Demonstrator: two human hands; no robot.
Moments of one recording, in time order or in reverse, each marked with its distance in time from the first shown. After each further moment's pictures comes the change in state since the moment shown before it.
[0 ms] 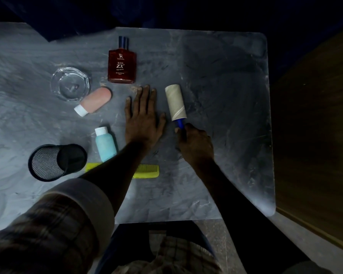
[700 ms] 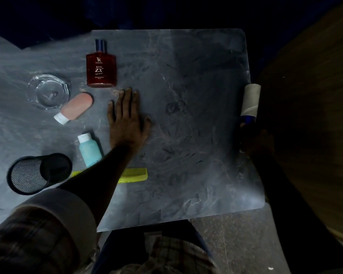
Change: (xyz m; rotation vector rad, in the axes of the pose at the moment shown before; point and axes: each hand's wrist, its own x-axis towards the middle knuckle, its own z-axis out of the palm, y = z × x) left_hand 0.001 0.001 0.001 0.009 -0.001 -0.001; right_hand 0.015 0.170 -0.095 0.088 0.012 0.649
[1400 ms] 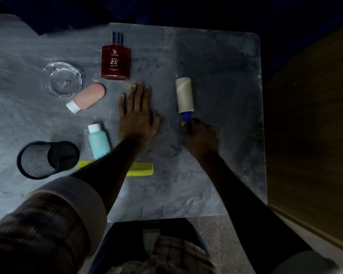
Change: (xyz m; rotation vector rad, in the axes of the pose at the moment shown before) left_hand 0.000 0.003 -0.012 -0.013 -0.060 -0.010; right_hand -0.094 -0.110 0.085 -0.128 -0.051 -0.527
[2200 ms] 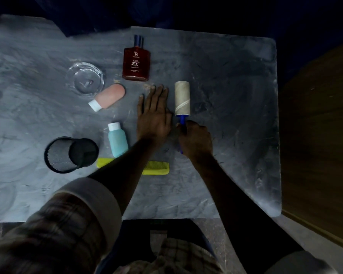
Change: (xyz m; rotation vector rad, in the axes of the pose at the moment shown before) left_hand -0.002 -0.005 -0.010 -0.222 0.014 0.004; right_hand -0.017 -0.059 0.026 0.000 0.063 -0.055
